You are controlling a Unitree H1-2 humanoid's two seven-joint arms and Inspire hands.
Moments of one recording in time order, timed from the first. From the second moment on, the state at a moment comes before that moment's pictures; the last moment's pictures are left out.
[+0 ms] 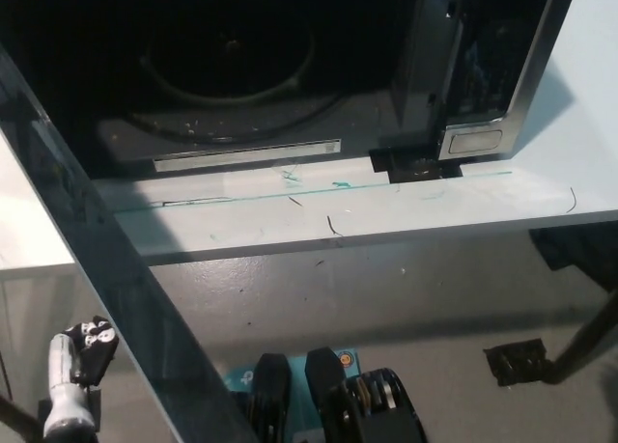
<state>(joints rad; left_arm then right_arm) -0.21 0.11 0.23 0.59 -0.04 -0.20 0.22 -0.38 -0.20 -0.44 0.79 0.16 -0.16 -0.22</state>
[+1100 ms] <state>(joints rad) -0.03 0.22 0.14 -0.44 0.06 -0.33 0.10 -0.37 -0.22 -0.43 0.80 0.17 -0.16 -0.25</state>
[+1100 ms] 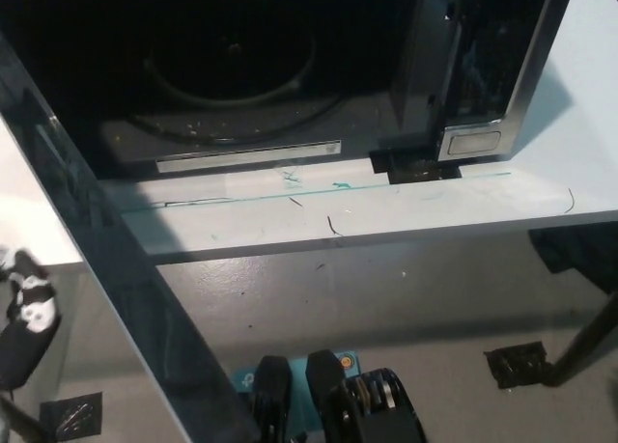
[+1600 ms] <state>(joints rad) -0.21 0.23 0.07 -0.42 0.12 -0.31 0.04 -0.37 -0.22 -0.43 0.80 0.18 -0.16 -0.26</state>
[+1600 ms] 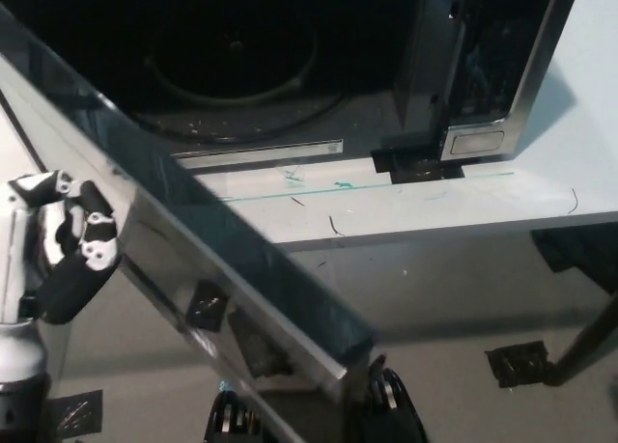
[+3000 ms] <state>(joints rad) -0.73 0.35 -0.10 0.42 0.33 -0.49 0.18 -0.30 -0.21 -0.40 0.79 0.18 -0.16 -0.26</state>
